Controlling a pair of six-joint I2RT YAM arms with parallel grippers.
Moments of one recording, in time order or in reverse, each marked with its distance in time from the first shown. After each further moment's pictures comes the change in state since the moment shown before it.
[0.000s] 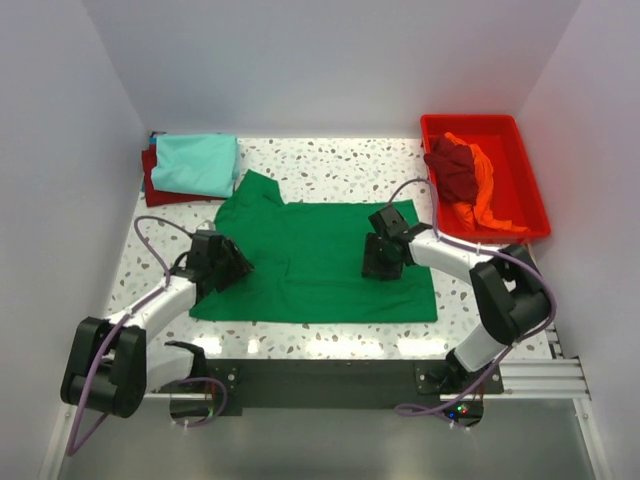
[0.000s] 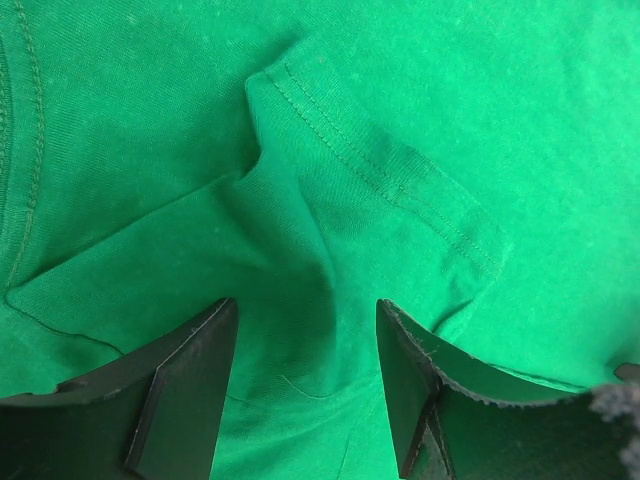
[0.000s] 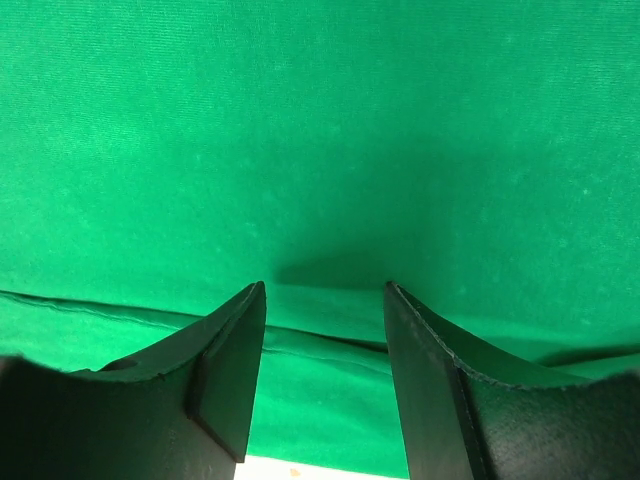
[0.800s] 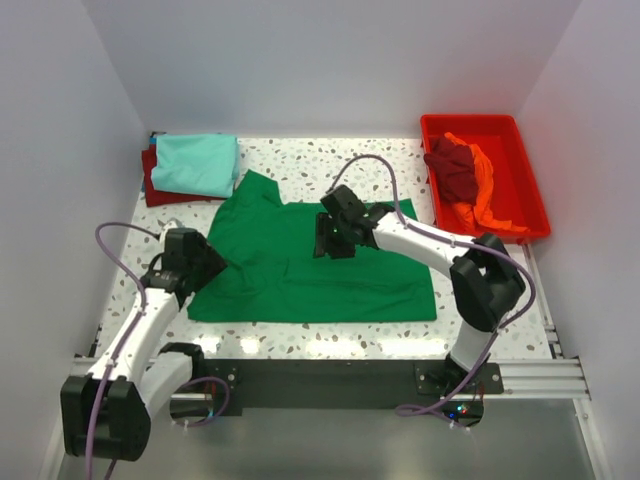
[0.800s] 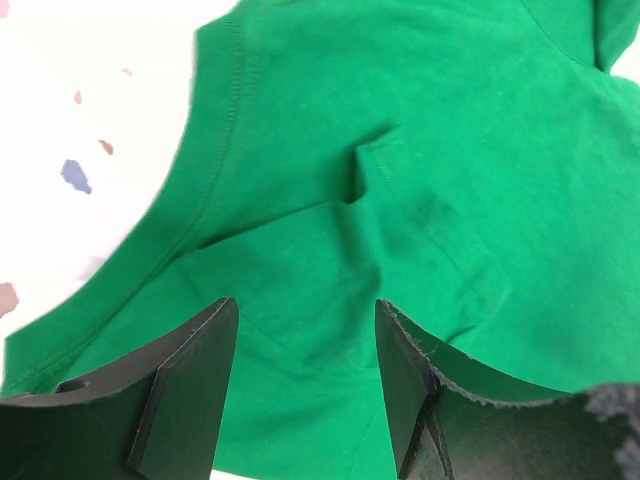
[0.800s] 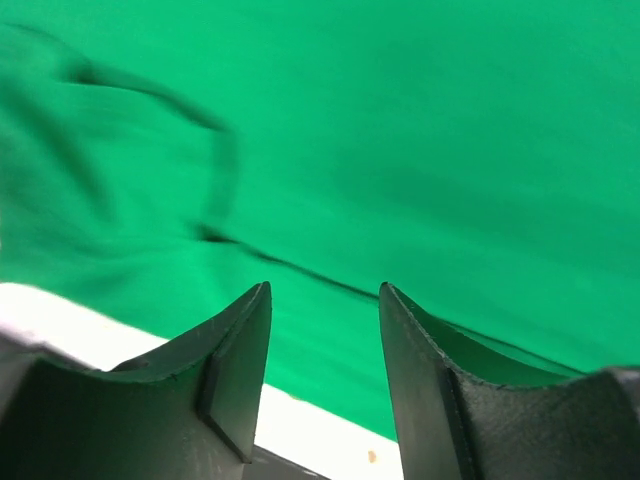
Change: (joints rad) left arm 0.151 -0.256 0.079 -0.307 -0.102 0.006; right arm 0.227 0.152 0.420 -0.040 -0.037 0.040
